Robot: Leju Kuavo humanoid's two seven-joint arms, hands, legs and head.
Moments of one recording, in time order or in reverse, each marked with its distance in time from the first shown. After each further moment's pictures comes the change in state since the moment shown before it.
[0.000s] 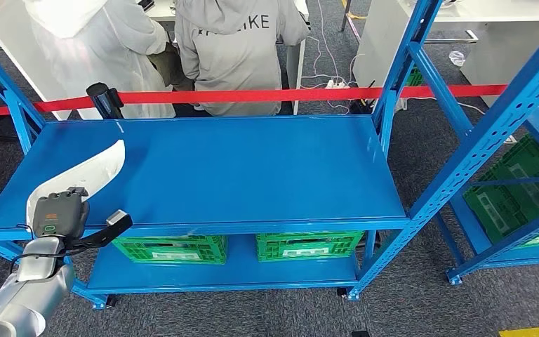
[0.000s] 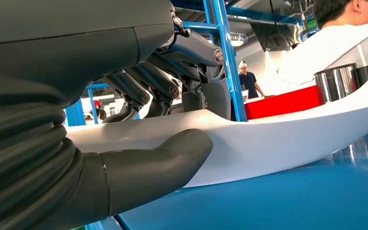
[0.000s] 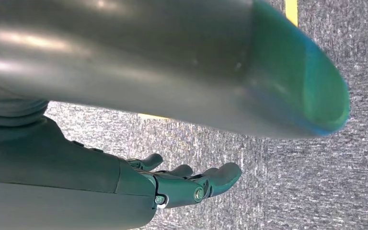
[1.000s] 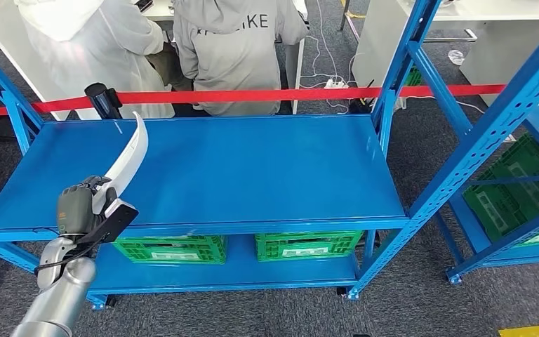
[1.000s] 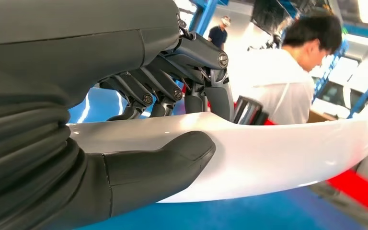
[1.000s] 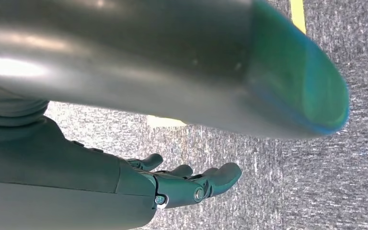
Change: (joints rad) left arm 0.181 -0.137 0.149 -0.435 0.569 -0.196 -0.435; right arm 0.005 0.006 -0.037 0.000 -0.009 0.003 0.036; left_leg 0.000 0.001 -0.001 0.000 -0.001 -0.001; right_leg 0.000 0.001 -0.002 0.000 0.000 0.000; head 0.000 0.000
